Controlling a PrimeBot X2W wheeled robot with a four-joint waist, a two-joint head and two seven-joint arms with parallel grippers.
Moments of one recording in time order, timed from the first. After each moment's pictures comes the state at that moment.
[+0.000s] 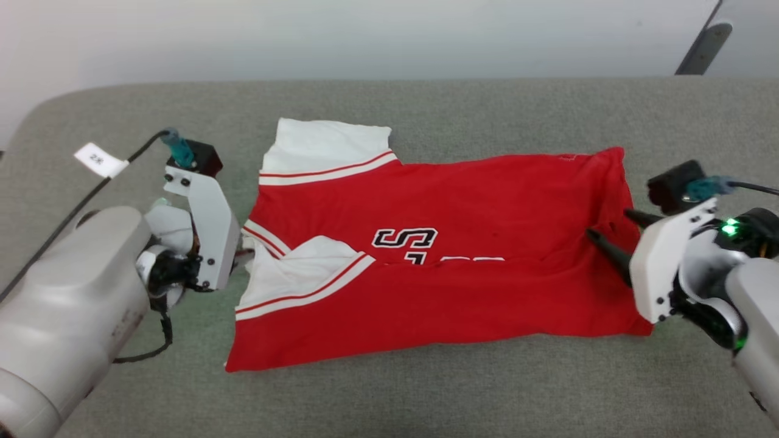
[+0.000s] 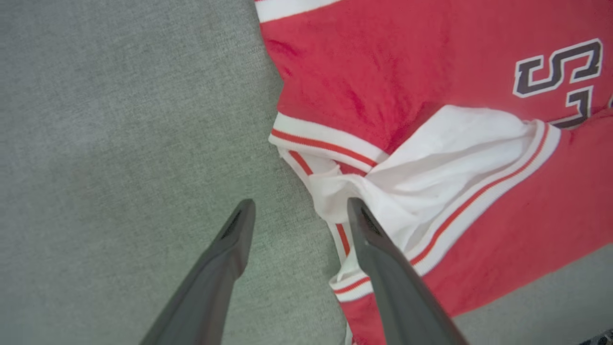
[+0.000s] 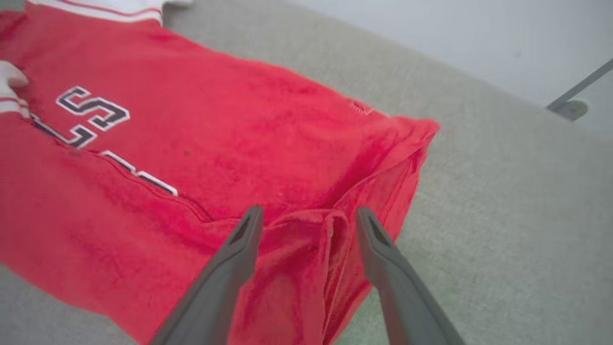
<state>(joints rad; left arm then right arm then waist) -1.09 0.57 -1.21 0.84 -1.24 -0.11 0.56 -0.70 -0.51 0.65 0.48 0.65 0.13 0.37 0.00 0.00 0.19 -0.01</state>
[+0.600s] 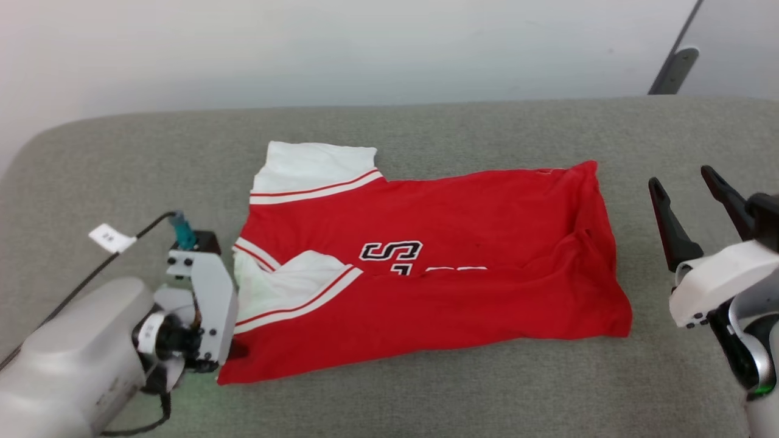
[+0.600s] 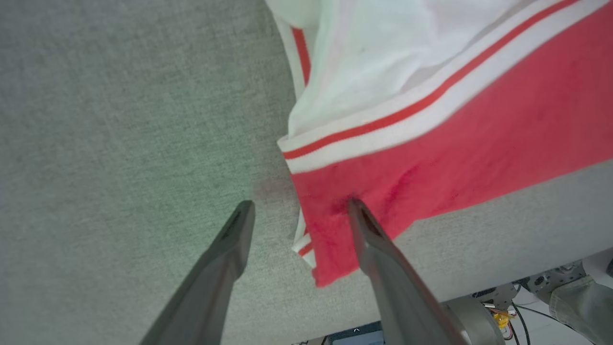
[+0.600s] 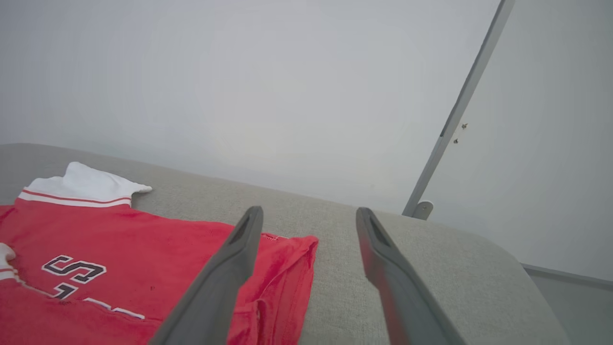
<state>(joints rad) -0.91 0.68 -1.22 0.59 -1.37 0.11 0.79 -0.38 -0.30 0.07 0.13 0.24 0.13 0.11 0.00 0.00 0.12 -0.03</state>
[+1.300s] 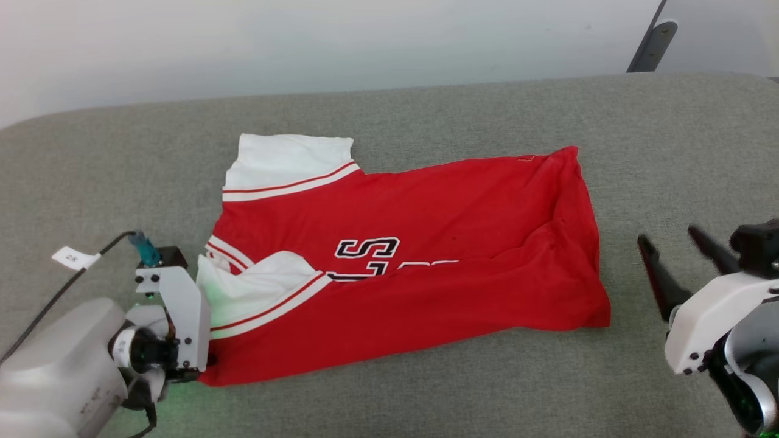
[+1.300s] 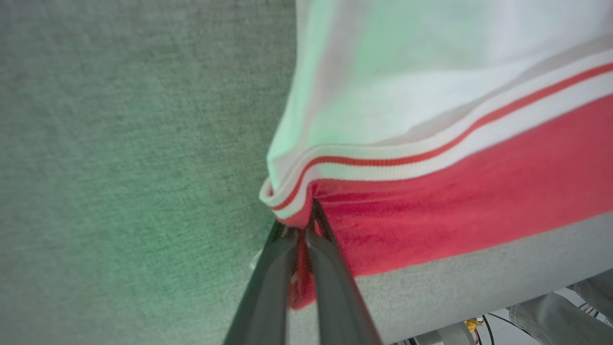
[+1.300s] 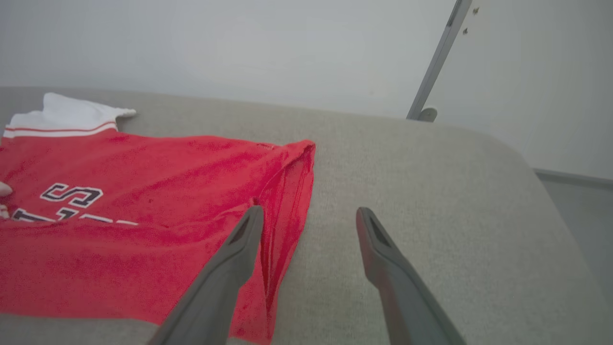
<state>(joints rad) -0.83 0.67 -1.17 0.70 -1.44 0.08 0.74 -0.22 -0.22 -0.02 -0.11 0.22 0.13 0.42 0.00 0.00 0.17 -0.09</state>
